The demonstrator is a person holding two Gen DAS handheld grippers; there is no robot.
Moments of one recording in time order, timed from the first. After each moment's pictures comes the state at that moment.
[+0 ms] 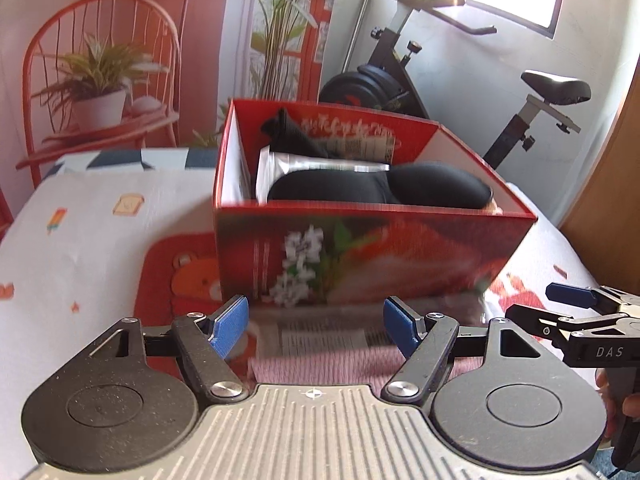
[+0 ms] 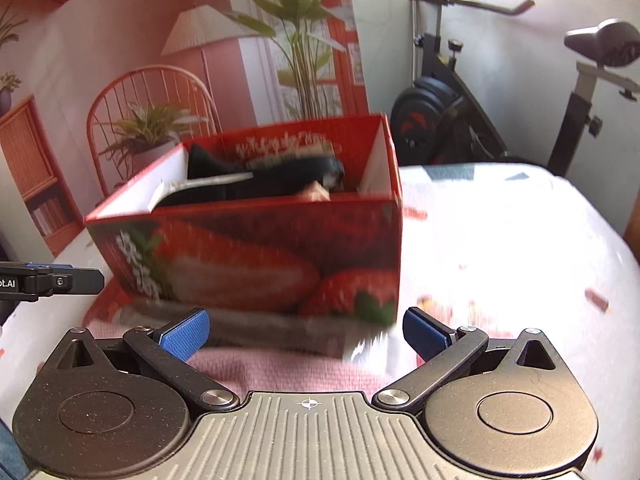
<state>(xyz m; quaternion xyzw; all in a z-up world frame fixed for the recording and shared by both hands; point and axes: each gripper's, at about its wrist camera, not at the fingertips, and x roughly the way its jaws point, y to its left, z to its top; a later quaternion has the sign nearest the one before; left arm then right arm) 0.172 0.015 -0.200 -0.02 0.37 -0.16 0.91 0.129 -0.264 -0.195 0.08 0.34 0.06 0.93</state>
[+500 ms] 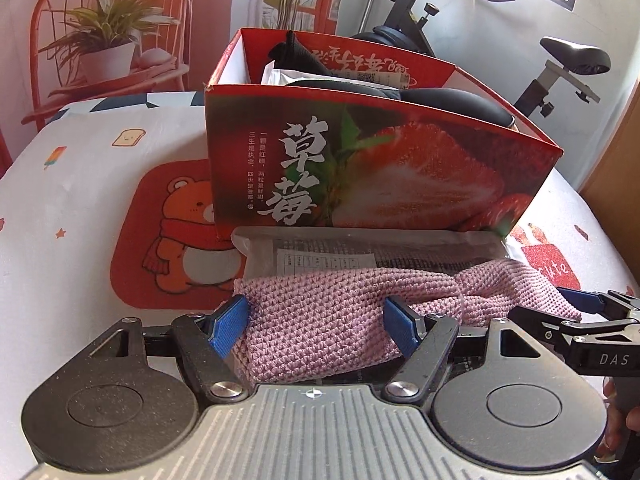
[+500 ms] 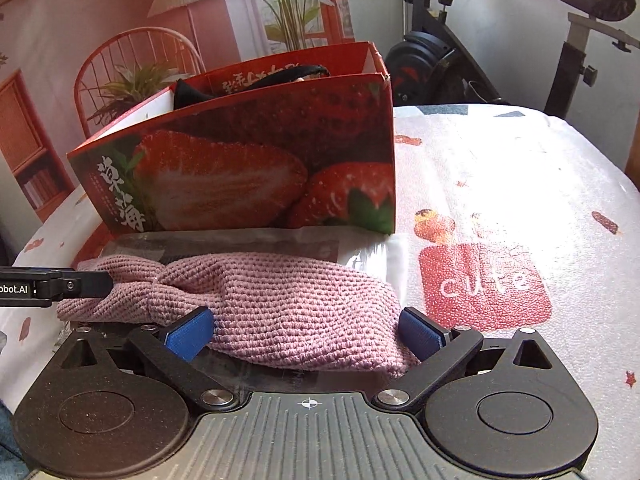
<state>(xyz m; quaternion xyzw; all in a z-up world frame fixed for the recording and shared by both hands) 0.158 0.006 -0.248 -0.02 0.41 -0.13 0.90 0.108 -0.260 -0.245 0.09 0.39 0.06 0.92</state>
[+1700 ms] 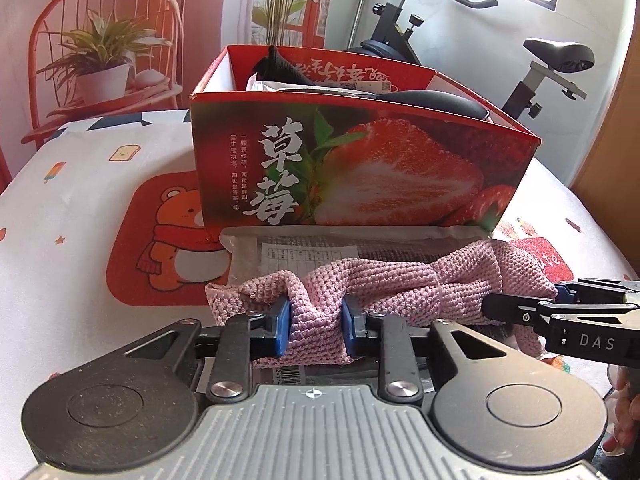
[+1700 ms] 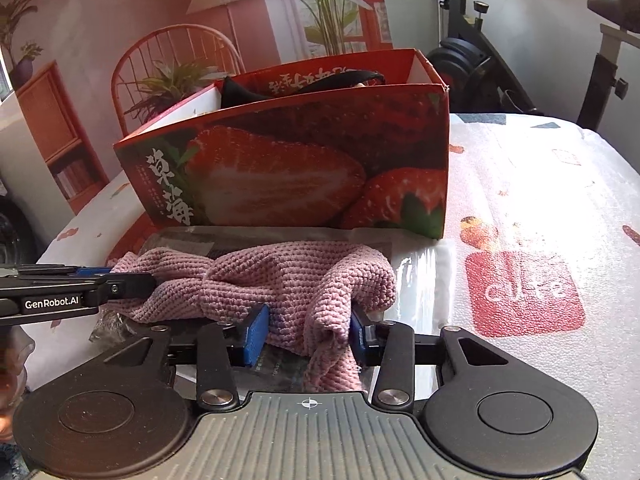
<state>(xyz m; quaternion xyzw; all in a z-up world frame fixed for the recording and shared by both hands) 0.135 -0.004 -0.250 0.00 0.38 -0.14 0.92 0.103 -0.243 -0.235 0.09 0.38 0.11 0.91</state>
